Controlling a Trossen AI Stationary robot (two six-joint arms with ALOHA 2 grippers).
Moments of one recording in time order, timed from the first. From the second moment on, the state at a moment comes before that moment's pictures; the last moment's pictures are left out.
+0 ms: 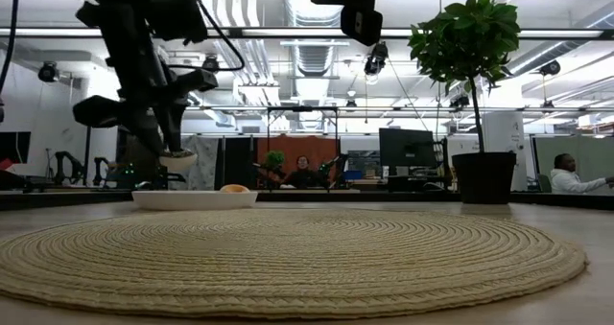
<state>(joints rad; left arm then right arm) 0.15 1.20 0.75 -0.69 -0.15 -1.29 -0.05 1.56 1.37 -0.44 -0.38 0.46</state>
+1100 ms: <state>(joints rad) 0.30 1.35 0.75 -0.68 -0.12 -1.03 -0.06 1.56 1.37 -0.40 -0.38 0.46</state>
